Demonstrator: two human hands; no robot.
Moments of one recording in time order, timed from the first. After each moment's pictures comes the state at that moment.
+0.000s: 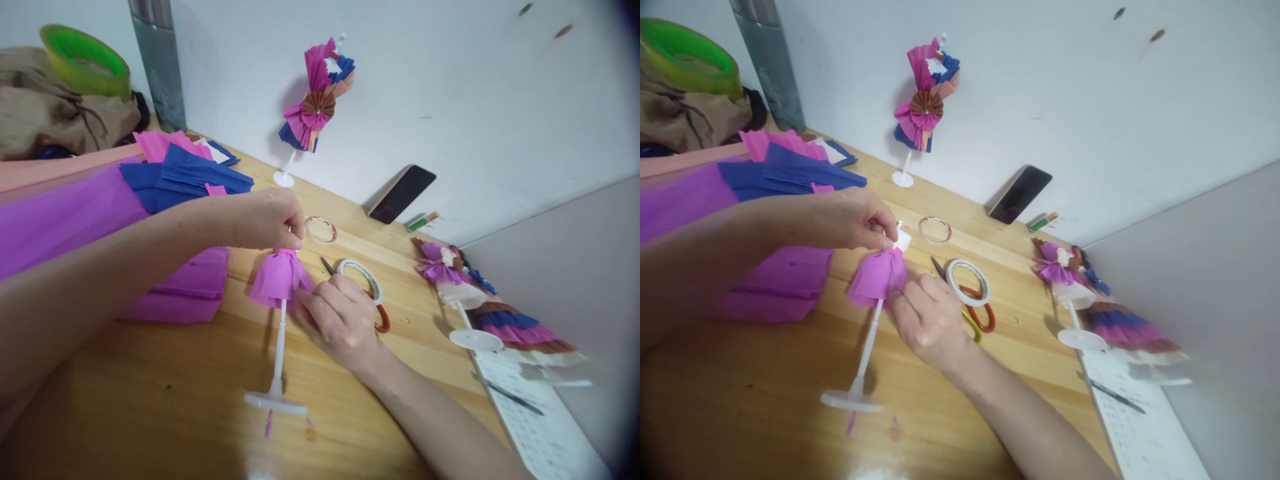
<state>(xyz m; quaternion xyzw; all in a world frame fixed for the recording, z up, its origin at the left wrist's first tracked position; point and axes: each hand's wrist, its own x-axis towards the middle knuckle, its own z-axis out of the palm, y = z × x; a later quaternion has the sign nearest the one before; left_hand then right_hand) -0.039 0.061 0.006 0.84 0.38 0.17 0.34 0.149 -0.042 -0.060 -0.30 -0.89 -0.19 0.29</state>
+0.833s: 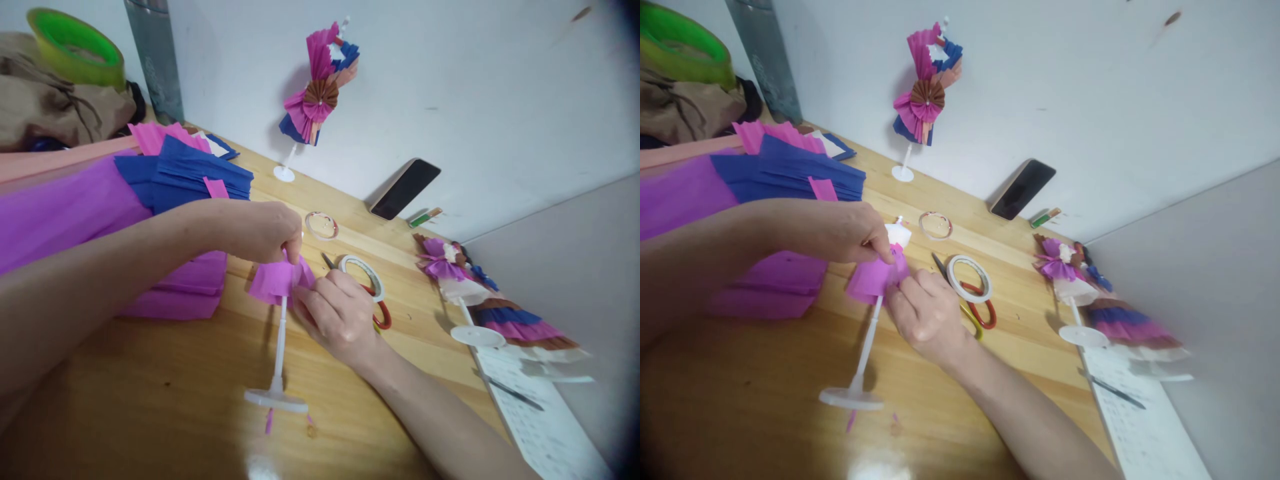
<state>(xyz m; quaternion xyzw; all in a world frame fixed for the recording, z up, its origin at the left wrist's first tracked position) -0.040 0.043 0.016 0.93 0.28 0.00 0.22 0.148 -0.039 -0.064 -0.29 -0.89 -0.19 0.29</state>
